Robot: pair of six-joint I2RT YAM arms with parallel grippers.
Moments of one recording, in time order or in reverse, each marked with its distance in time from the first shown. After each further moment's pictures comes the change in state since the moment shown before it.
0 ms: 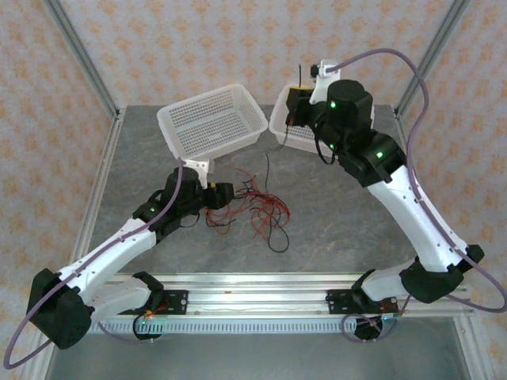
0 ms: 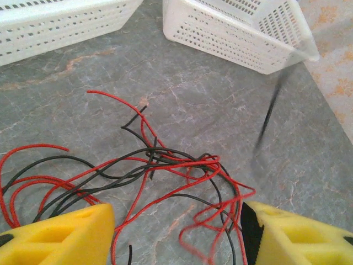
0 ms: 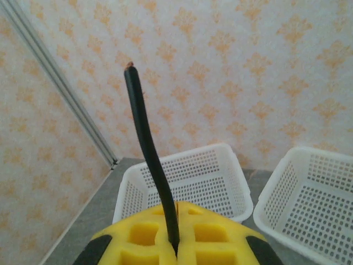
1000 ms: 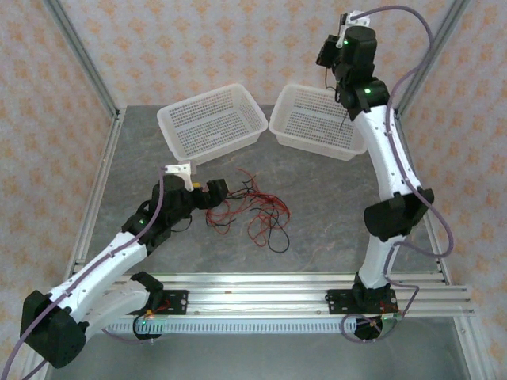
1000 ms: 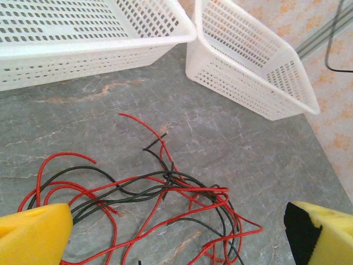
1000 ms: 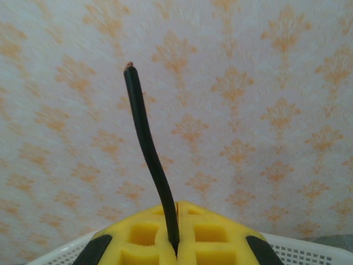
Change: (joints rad) left arm 0.049 -0.147 -0.098 0.058 -0.084 -0.103; right arm -0.409 0.520 0.409 0.145 -0.004 -0.105
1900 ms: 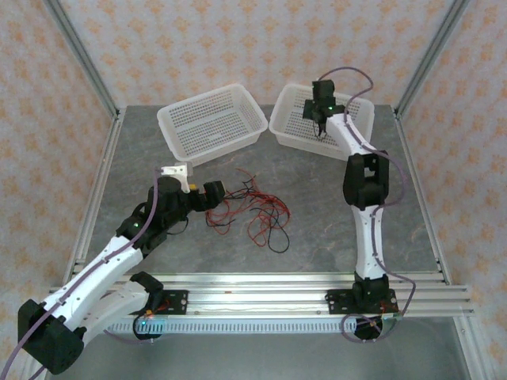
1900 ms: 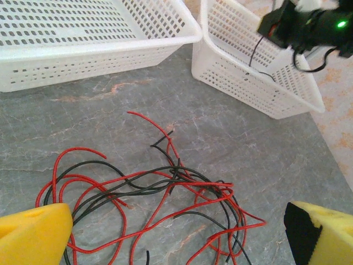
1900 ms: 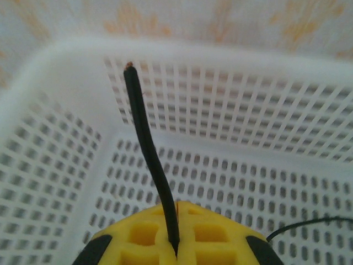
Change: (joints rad) left arm 0.000 -0.057 0.016 -0.084 -0.020 0.014; right arm -0.062 0.481 -0.087 -0.012 -0.039 0.004
